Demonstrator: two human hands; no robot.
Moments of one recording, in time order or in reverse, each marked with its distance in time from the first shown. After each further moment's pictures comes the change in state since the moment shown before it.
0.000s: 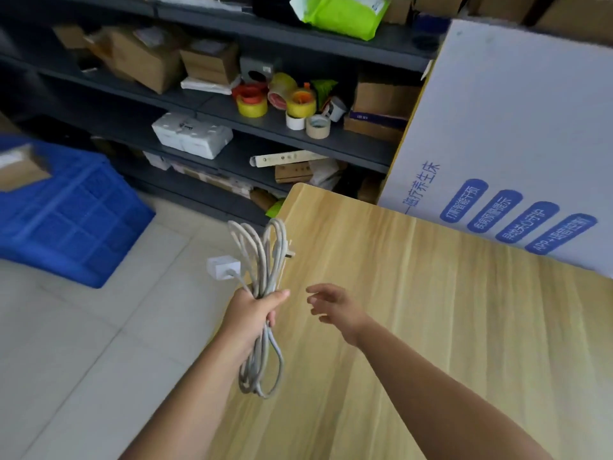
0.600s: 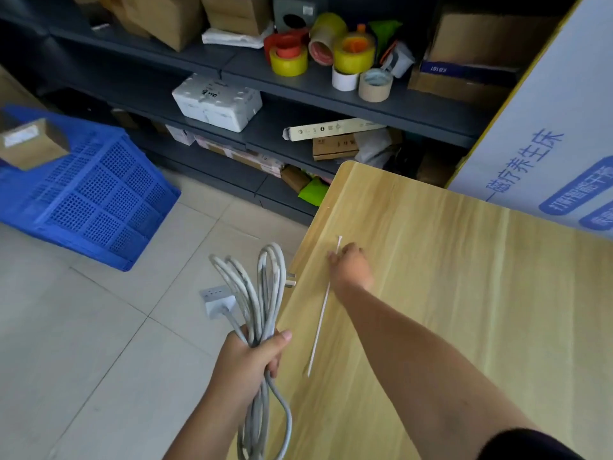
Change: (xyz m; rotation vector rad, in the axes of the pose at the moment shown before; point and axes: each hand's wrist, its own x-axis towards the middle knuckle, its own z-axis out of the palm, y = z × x) left_hand 0.049 -0.059 -0.069 0.054 0.058 -0.118; right_hand 0.230 0.021 0.074 -0.668 0.565 0.029
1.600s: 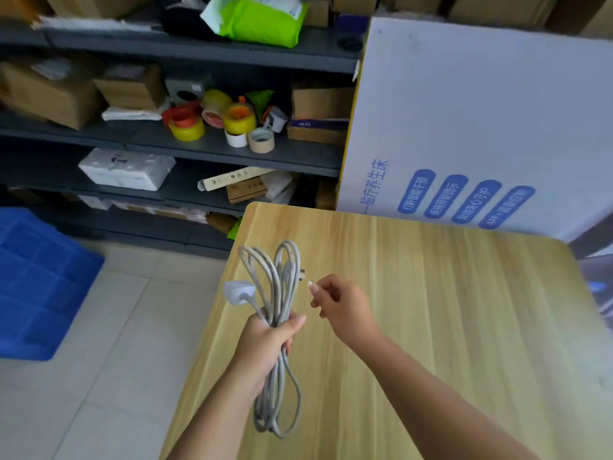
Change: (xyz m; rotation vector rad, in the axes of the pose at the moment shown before) left_hand -0.050 0.081 0.121 0.013 -0.317 0.031; right_hand -0.156 0.054 -0.240 0.517 -0.027 -0.208
